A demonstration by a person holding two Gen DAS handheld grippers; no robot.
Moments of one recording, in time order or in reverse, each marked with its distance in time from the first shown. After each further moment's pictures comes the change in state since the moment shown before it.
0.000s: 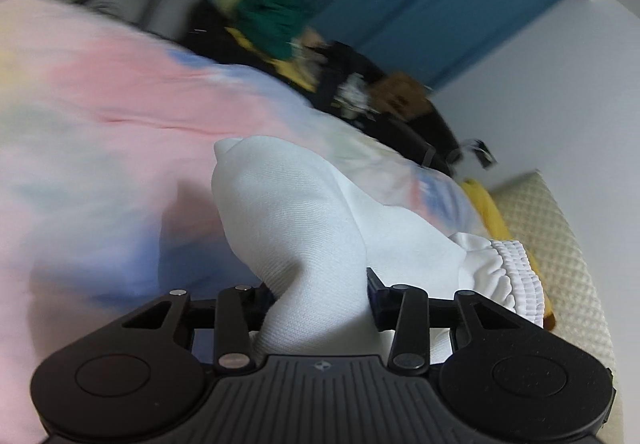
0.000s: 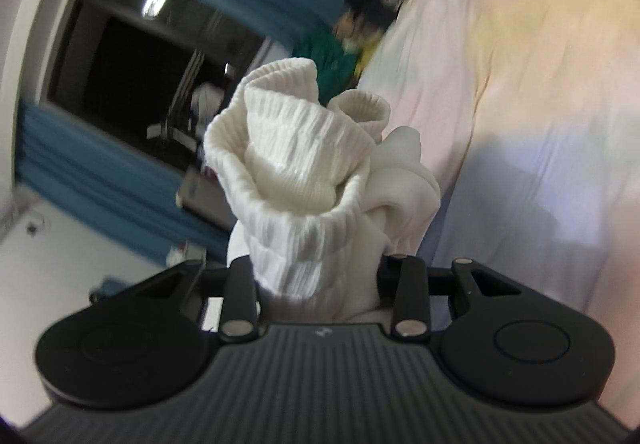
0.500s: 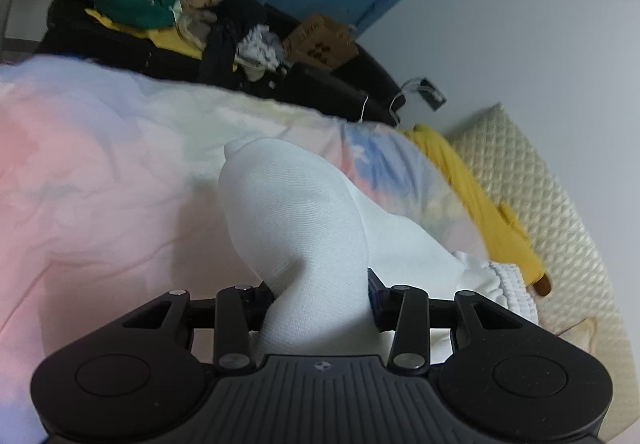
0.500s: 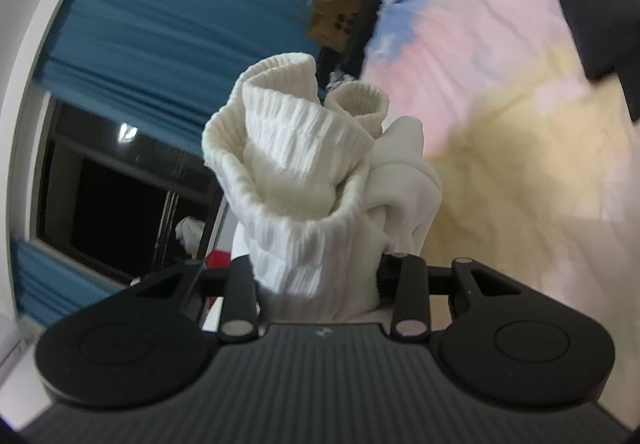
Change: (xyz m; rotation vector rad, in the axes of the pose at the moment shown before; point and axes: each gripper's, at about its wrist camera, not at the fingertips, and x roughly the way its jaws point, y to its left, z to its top) left arm 0.278 -0.080 0.039 0.180 0.139 -0.116; right arm 0.051 -0.159 0.124 0.218 -0.255 -0.006
